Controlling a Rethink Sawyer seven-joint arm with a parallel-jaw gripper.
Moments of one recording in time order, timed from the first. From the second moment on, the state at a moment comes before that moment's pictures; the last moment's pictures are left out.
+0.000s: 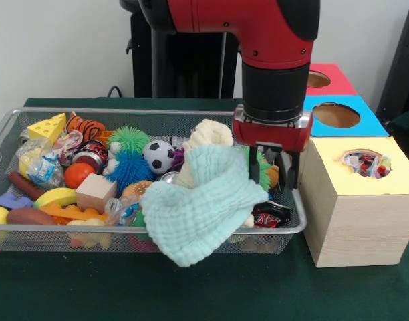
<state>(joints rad) -0.23 -0.52 0.13 1.48 -0.06 0.54 1.99</state>
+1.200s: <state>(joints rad) -0.28 -0.44 0.13 1.27 -0.10 0.63 1.99</state>
